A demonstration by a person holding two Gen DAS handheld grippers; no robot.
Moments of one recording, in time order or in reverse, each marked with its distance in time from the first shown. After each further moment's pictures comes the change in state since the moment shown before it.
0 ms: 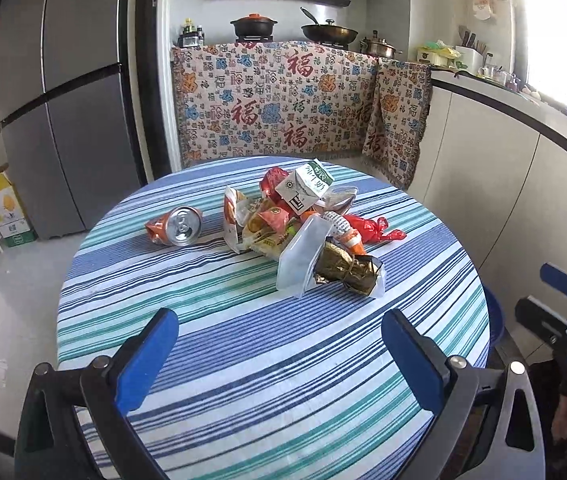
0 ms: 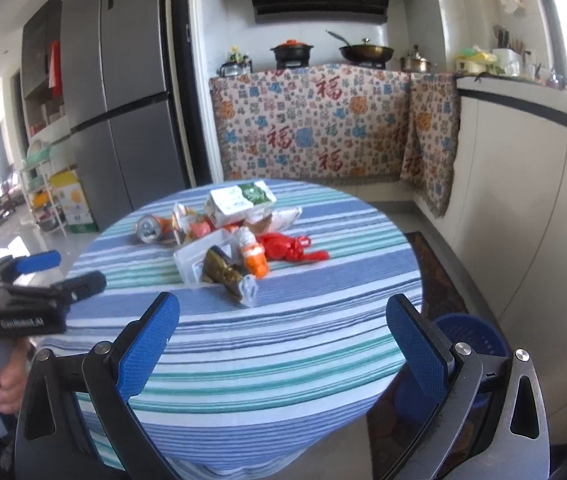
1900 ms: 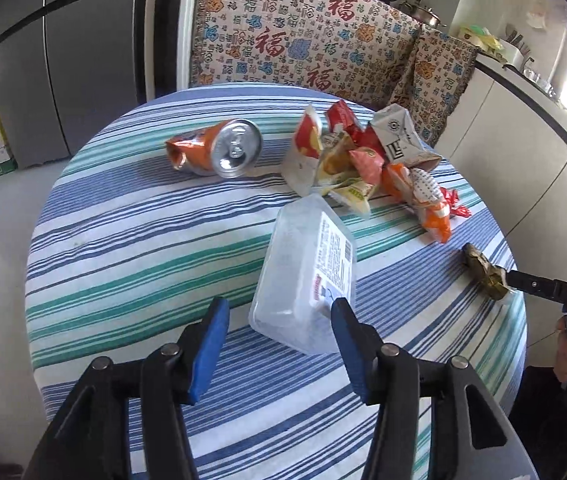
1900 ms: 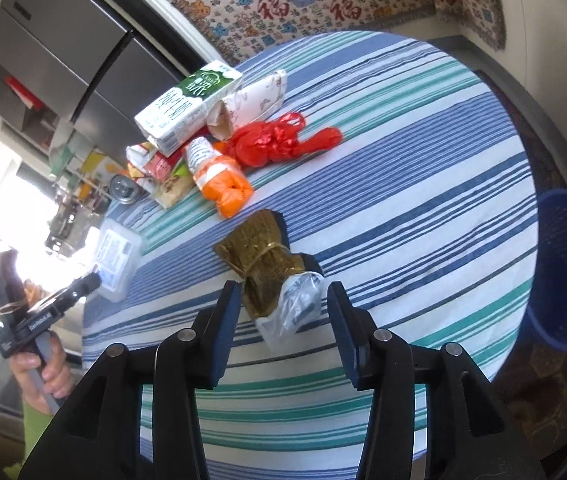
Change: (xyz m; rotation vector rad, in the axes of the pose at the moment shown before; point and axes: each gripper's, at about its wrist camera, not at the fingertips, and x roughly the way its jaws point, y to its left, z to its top) left arm 0.078 0.105 -0.012 -0.146 0.230 -0.045; right arm 0.146 -0.084 -0.012 0.309 0.456 0.280
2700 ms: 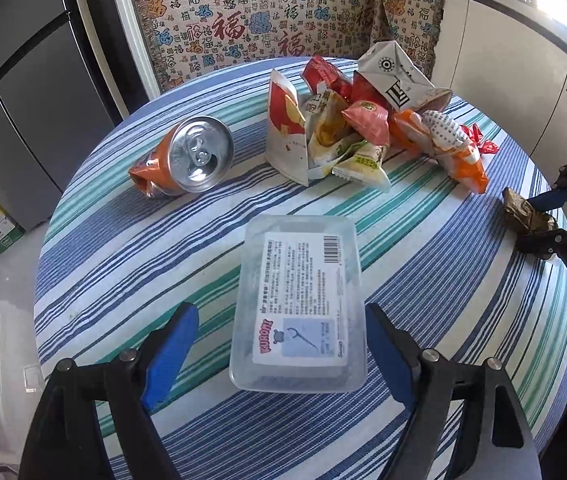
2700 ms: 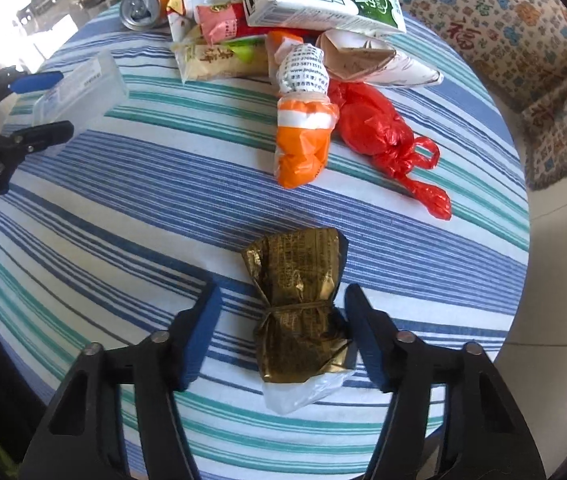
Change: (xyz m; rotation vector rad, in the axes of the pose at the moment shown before) left arm 0.050 -0.024 0.017 0.283 0.091 0.104; right arm 0.081 0.097 0.018 -0.645 0.369 -0.354
